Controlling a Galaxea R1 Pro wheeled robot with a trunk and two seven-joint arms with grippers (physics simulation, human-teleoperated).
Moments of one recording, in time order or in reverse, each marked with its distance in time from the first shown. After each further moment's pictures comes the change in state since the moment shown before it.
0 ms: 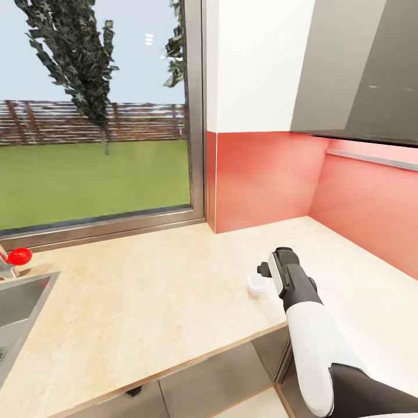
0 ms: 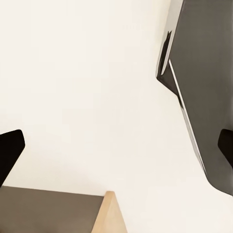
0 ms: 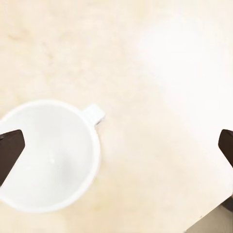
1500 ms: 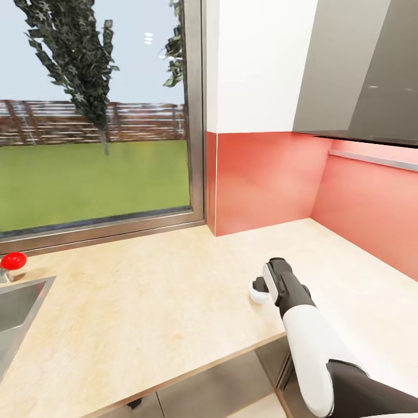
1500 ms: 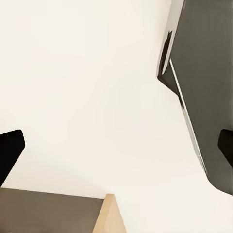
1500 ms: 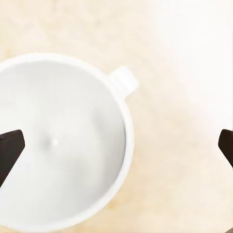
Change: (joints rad) left arm 0.001 0.001 0.000 0.000 0.000 -0.001 0.000; right arm 0.002 0.000 -0.002 0.154 0.000 0.000 0.001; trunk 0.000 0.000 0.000
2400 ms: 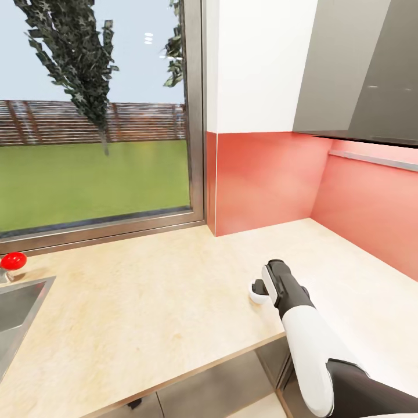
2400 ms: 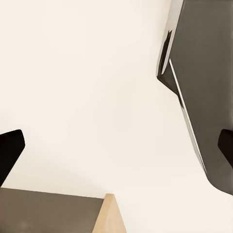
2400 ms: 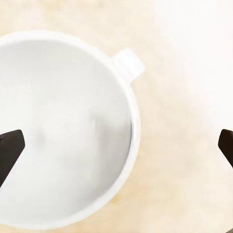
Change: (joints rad) left arm 0.000 -0.001 0.000 0.000 0.000 0.000 0.000; right arm 0.000 0.000 0.000 0.028 0.000 -0.001 0.001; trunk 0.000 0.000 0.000
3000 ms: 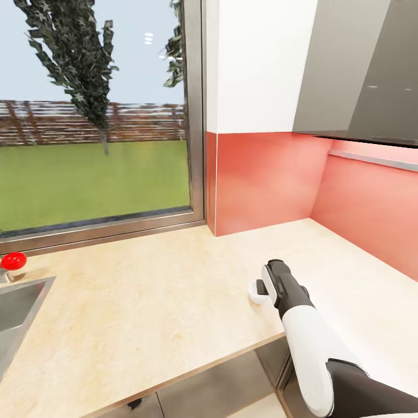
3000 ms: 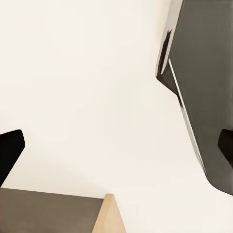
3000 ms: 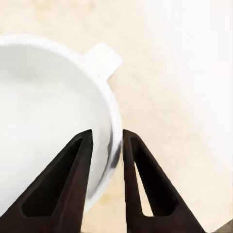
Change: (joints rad) left arm 0.000 -0.001 0.000 0.000 0.000 0.000 0.000; right arm -0.001 0.000 0.001 0.001 0.029 0.004 0.000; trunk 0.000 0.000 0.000
